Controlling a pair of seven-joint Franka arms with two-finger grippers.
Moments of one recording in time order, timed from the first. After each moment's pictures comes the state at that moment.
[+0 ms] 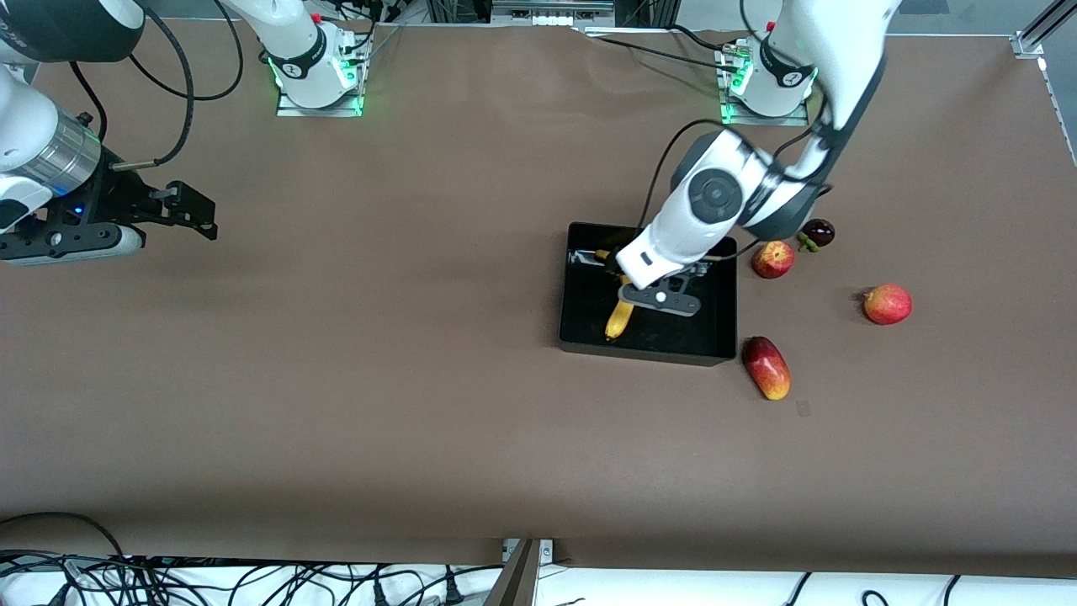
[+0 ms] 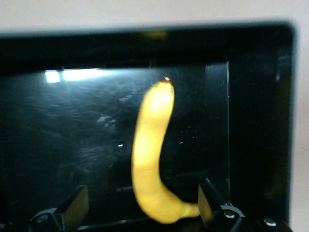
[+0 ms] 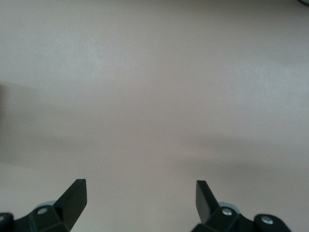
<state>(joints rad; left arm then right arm) -0.21 0.47 -0.35 -1.96 0.01 2.40 -0.39 0.19 0.07 -0.09 -1.61 0.02 1.69 -0.01</state>
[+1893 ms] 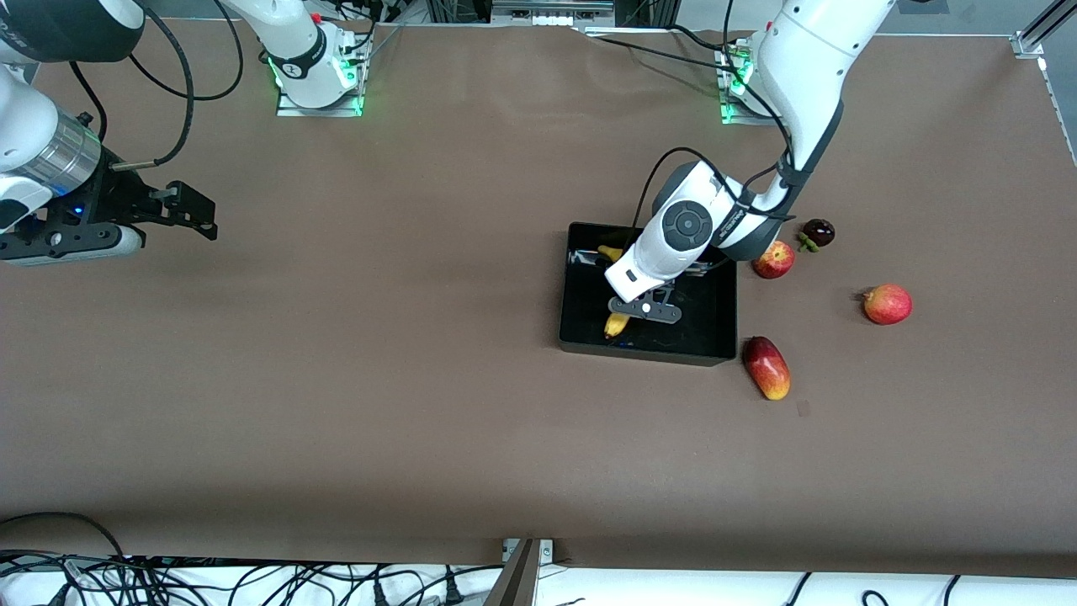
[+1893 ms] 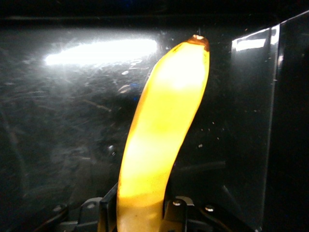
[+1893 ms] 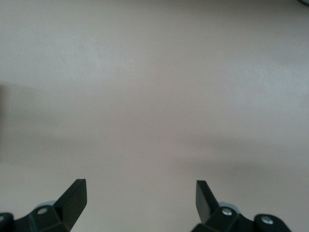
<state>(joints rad) -0.29 0.55 -0.28 -1.95 0.02 2.41 -0.43 0.19 0.07 -0.09 -1.61 0.02 1.69 -0.01</state>
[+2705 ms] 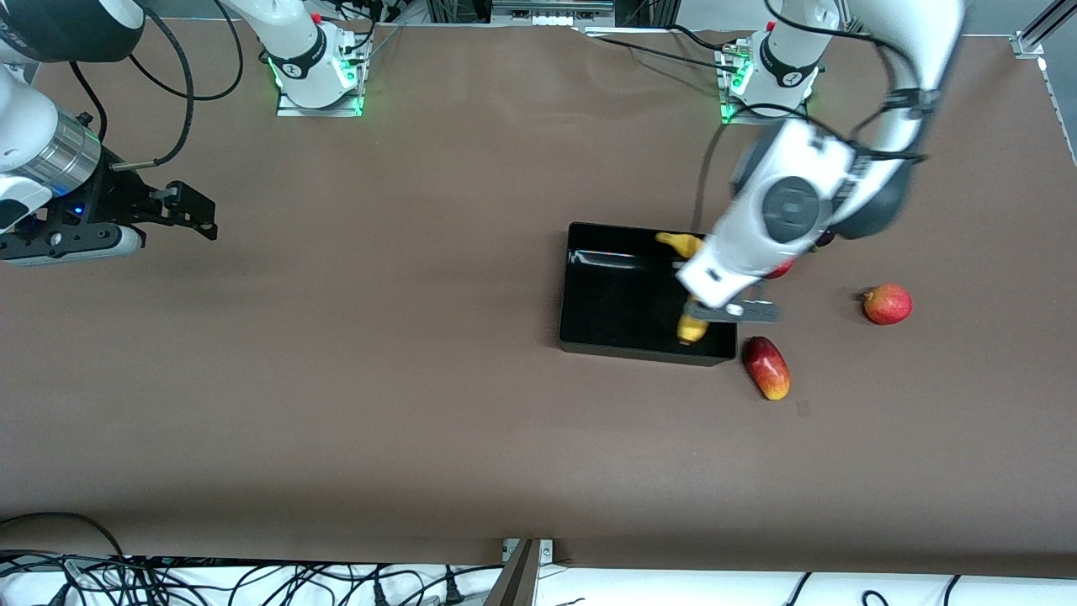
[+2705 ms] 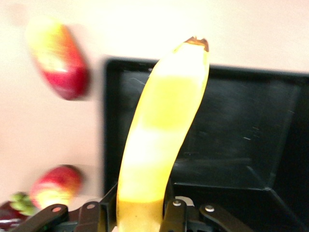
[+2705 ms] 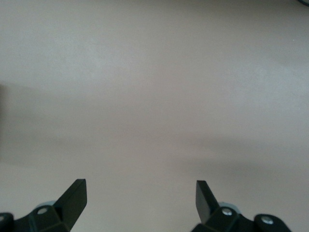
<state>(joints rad) -0.09 0.33 -0.26 -1.79 0.03 1.96 -0.36 0.19 0.07 -0.09 -1.61 0.02 1.69 -0.01</state>
